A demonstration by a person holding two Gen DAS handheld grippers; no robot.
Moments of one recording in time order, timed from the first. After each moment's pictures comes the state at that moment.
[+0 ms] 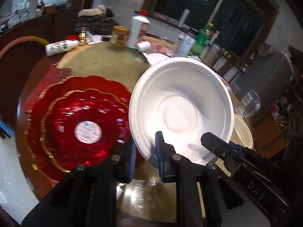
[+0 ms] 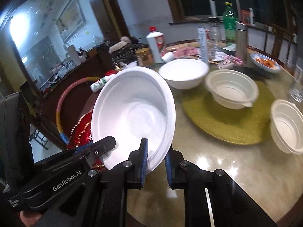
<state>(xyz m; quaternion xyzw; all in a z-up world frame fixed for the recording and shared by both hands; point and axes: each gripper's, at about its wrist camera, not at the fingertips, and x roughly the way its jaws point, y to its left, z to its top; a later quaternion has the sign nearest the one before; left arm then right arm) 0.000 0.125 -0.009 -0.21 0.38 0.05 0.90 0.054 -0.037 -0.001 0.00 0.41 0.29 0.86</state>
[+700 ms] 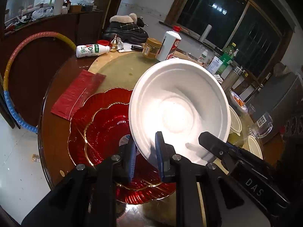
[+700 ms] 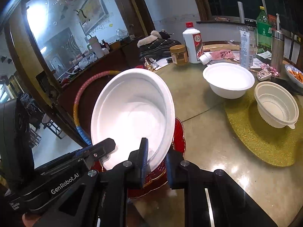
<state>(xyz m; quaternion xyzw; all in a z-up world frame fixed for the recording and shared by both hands) -0.018 0.179 -0.010 -0.24 0.36 0.11 0.90 0.066 0.029 -0.007 -0.01 0.40 0.37 0.84</state>
